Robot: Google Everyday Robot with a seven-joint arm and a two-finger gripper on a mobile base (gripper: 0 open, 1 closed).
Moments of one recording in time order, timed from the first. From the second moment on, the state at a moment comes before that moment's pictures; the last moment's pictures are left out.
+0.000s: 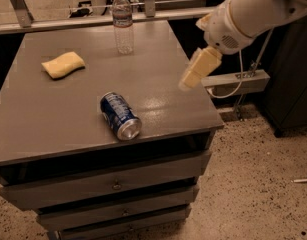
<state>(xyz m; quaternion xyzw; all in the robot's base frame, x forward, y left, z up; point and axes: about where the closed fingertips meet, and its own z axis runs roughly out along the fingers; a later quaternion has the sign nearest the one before) 0.578 -0.108 0.957 -0.58 0.74 0.05 0.35</state>
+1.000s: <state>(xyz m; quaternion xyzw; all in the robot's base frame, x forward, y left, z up) 0.641 -0.006 0.974 -0.53 0.72 0.09 0.45</state>
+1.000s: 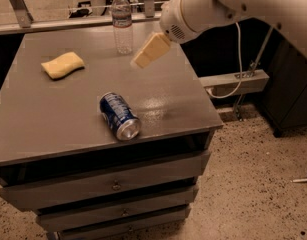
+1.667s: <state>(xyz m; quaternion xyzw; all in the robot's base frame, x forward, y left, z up) 0.730 0.050 0.955 -0.49 0.69 0.14 0.52</state>
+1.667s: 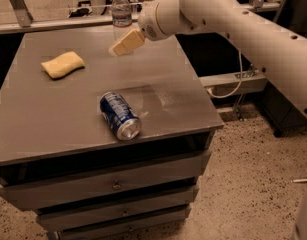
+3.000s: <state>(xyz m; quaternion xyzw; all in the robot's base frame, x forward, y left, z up) 0.850 0.059 0.939 -0.40 0.69 0.17 0.58</state>
